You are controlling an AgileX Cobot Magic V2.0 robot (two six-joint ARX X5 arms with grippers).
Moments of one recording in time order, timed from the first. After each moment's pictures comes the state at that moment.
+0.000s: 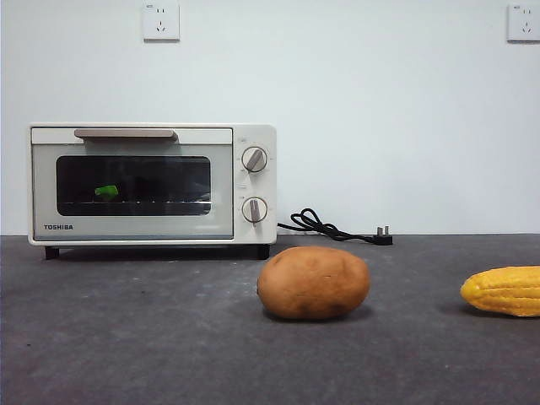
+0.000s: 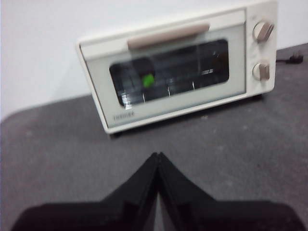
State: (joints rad) left arm 0.01 0.01 0.05 -0.12 0.11 0.16; right arm 0.65 1.19 1.61 -1.36 0.02 0.00
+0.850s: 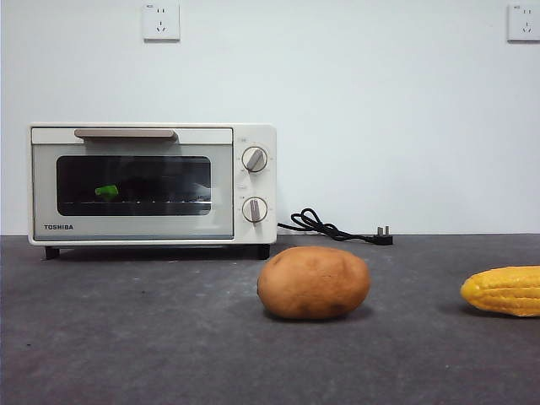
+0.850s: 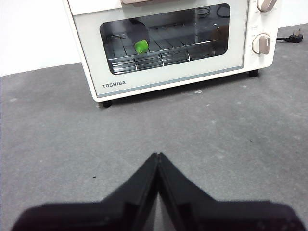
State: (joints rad) left arm 0.00 0.02 0.02 -0.17 0.10 0.12; right arm 0.65 1.19 1.61 -1.36 0.02 0.00
